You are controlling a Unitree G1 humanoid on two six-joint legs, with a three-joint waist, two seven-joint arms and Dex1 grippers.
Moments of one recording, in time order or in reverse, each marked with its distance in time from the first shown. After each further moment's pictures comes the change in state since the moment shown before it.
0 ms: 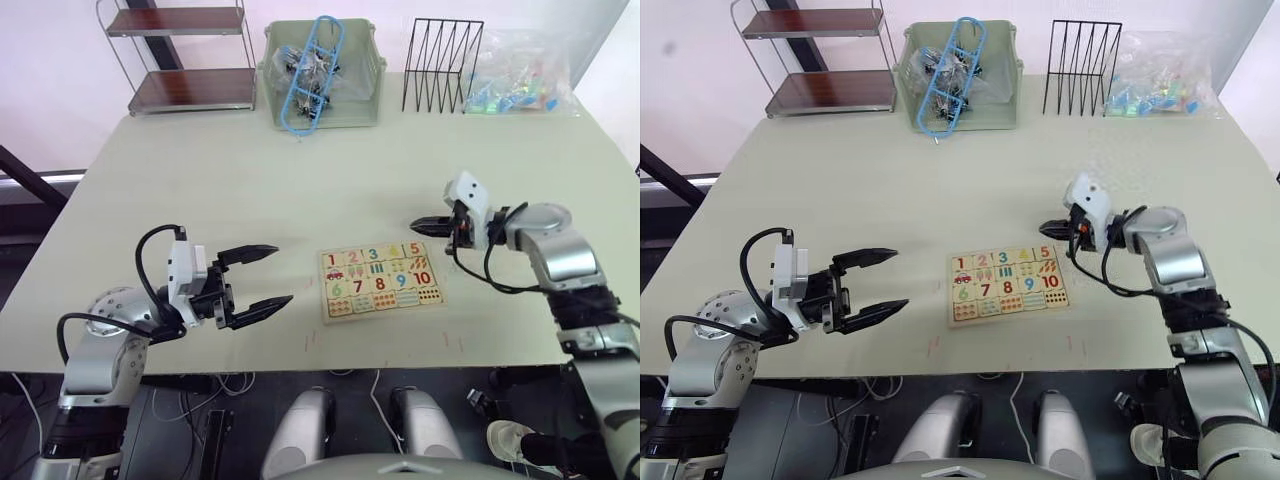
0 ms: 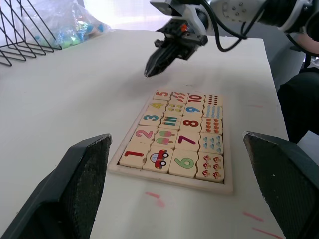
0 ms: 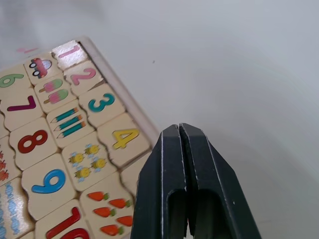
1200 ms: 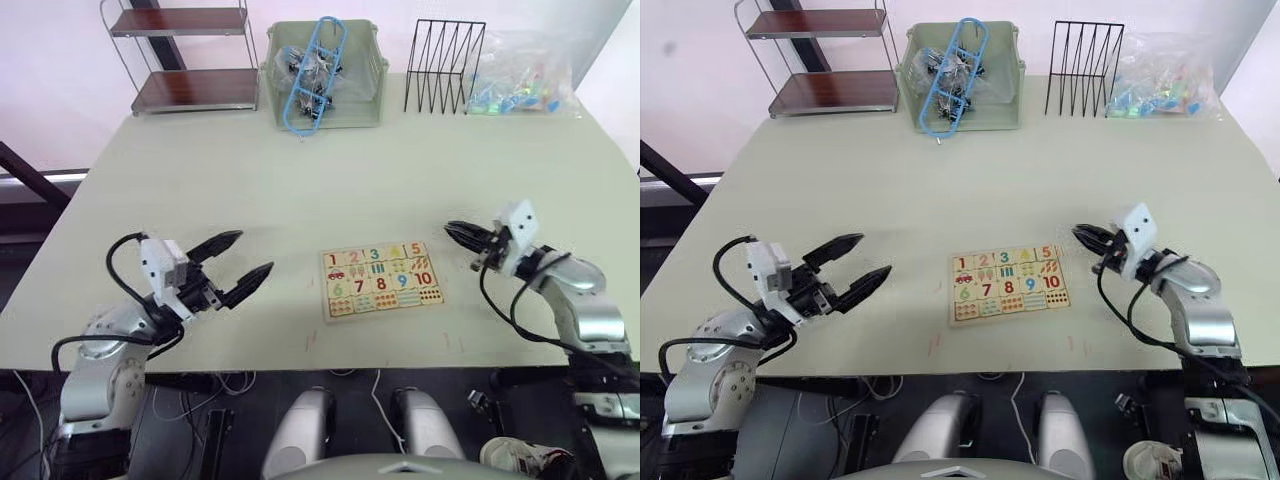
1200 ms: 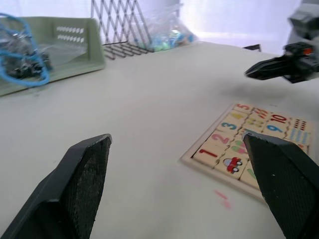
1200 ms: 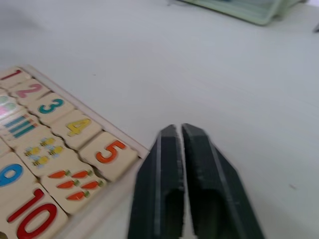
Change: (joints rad) left arm 0.129 -0.120 0.129 -0.070 -0.008 0.054 0.367; right arm 0.341 0.025 -0.249 -0.160 0.126 -0.253 -0.259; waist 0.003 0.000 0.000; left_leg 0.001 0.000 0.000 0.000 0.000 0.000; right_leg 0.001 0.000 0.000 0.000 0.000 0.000
